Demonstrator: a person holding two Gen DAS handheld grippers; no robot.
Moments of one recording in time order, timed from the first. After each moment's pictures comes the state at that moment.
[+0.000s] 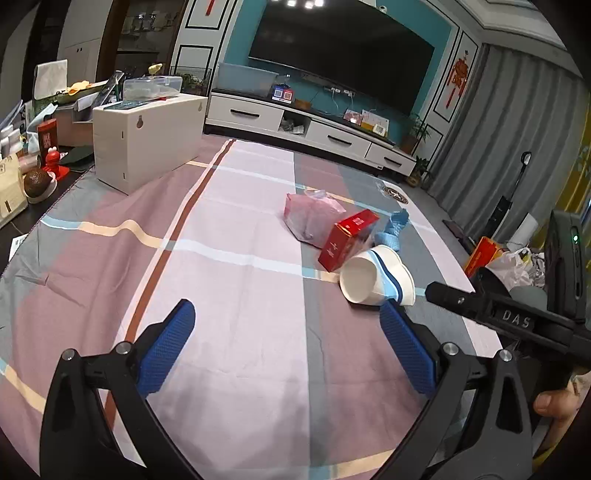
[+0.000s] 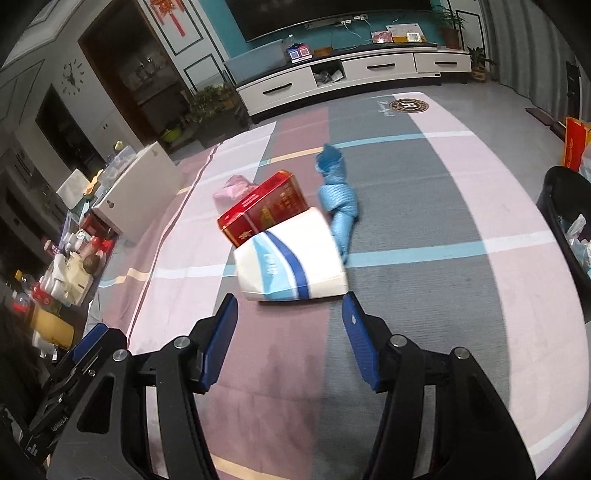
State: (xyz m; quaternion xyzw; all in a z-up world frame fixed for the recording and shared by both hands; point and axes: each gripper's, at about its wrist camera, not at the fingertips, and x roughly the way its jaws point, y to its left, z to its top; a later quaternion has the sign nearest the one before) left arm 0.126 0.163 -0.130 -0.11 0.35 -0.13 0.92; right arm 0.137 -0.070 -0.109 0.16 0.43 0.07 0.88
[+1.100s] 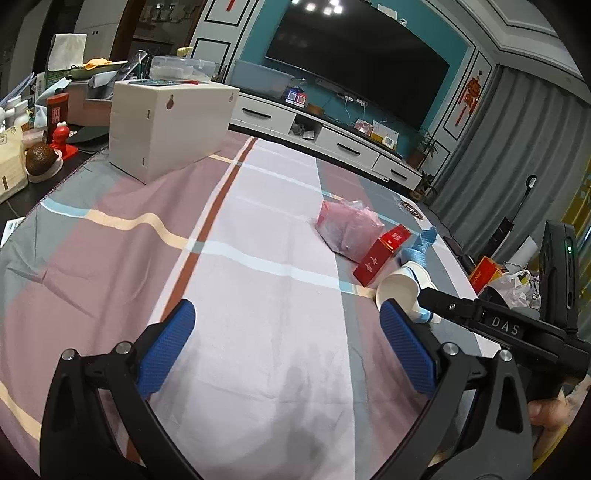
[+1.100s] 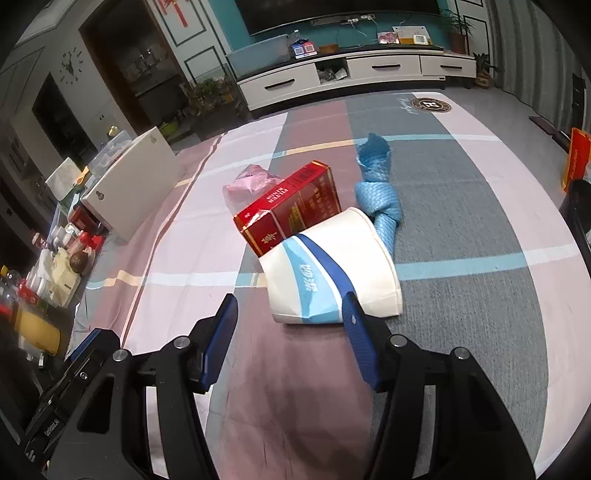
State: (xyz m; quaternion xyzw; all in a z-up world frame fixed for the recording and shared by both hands) left arm 0.148 0.198 -0.153 -0.15 0.35 -0.11 0.92; right arm 0.167 -0.028 -0.124 0.14 0.44 0.06 0.89
